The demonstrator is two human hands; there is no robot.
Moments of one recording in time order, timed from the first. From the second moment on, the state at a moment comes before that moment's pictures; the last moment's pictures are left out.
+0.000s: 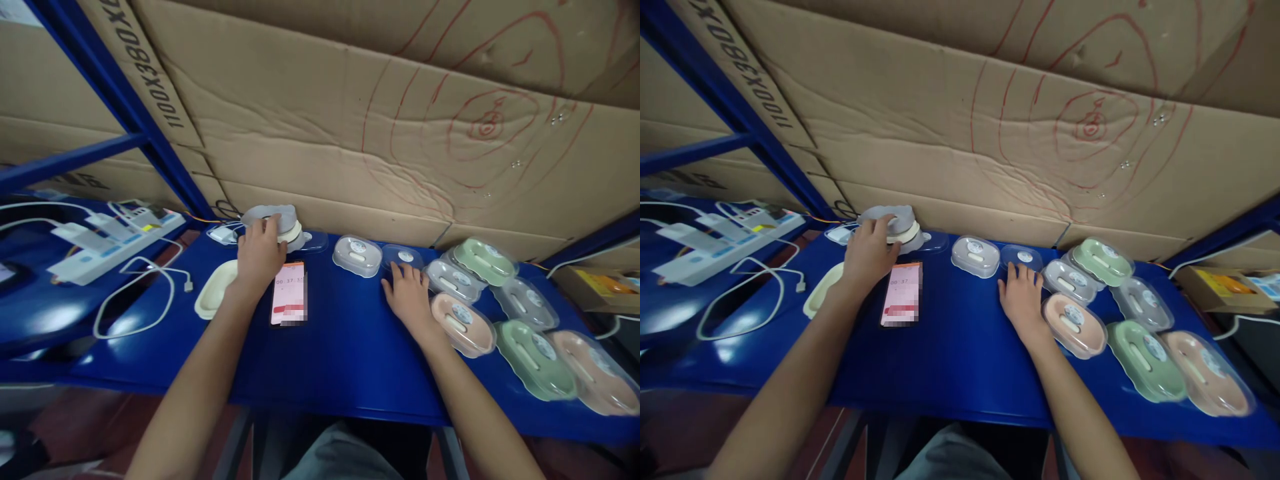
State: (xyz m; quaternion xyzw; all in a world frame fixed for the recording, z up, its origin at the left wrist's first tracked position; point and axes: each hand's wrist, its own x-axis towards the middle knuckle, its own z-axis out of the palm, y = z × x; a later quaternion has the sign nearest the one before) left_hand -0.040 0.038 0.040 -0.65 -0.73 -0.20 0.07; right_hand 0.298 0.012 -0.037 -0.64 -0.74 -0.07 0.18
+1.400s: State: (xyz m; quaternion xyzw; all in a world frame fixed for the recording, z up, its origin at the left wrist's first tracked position) left_hand -0.053 0.024 0.033 -0.68 -0.72 -0.12 0.06; right_hand 0.240 -0.089 0.006 -0.30 -0.89 0.21 0.27
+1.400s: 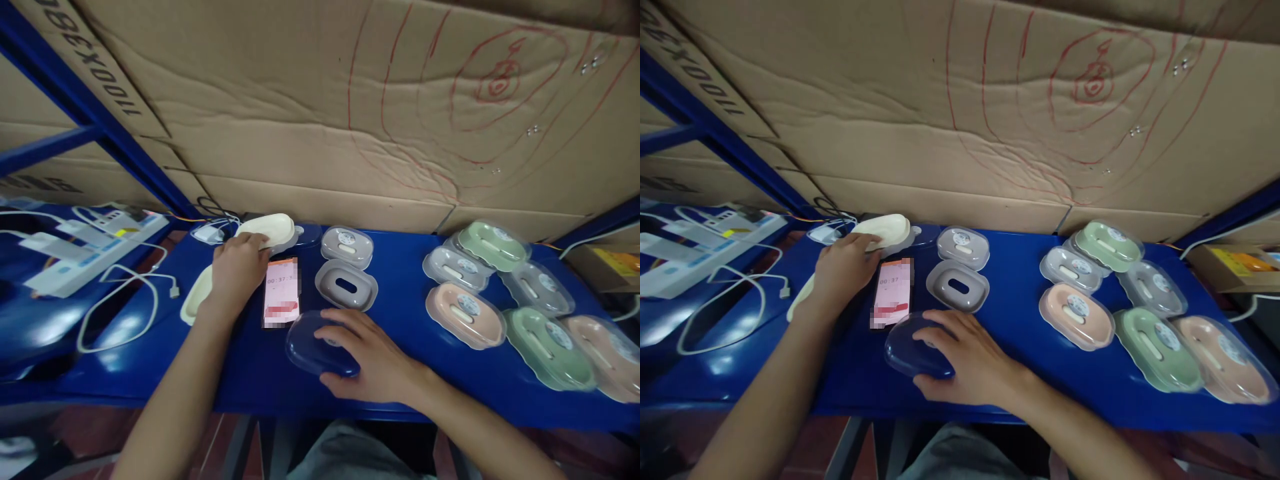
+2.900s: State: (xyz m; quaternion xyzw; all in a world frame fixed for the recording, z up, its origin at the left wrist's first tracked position) left_hand 0.054 -0.155 -0.034 -0.84 -0.45 -0.29 -0.10; right_hand 0.324 -0.129 -0.025 -0.55 -0.79 0.09 0.25
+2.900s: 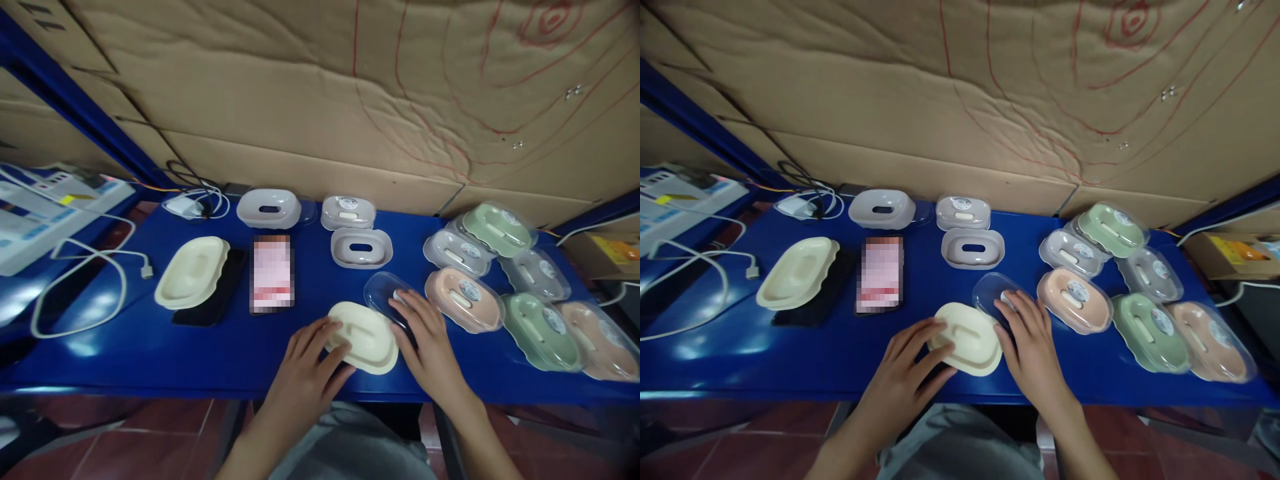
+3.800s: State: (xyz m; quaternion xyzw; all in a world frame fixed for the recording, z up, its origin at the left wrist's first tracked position) left_hand 0.037 -0.173 -0.026 -0.74 -0.49 -0.46 -0.01; right_hand 0.289 -0.092 0.055 -0.54 -0.61 0.46 0.35
